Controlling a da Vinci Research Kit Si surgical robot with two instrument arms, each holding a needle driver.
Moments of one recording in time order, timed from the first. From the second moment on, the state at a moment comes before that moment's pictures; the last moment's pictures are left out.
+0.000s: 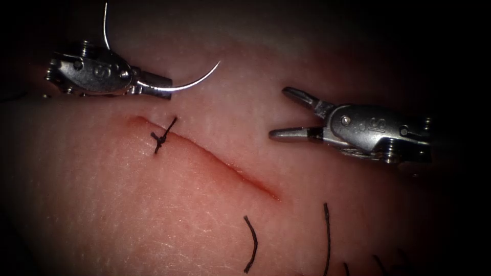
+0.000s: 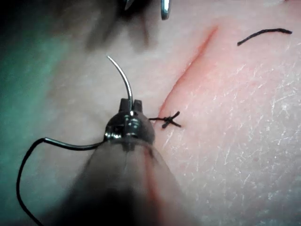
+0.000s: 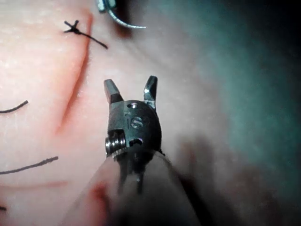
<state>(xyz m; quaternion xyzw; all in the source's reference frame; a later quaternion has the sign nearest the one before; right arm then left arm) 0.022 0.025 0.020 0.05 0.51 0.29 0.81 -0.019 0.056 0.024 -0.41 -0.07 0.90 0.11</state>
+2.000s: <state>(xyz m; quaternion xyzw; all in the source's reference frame) 0.027 0.027 0.018 0.38 0.61 0.34 0.60 -0.023 0.052 0.018 -0.64 -0.01 0.75 -0.17</state>
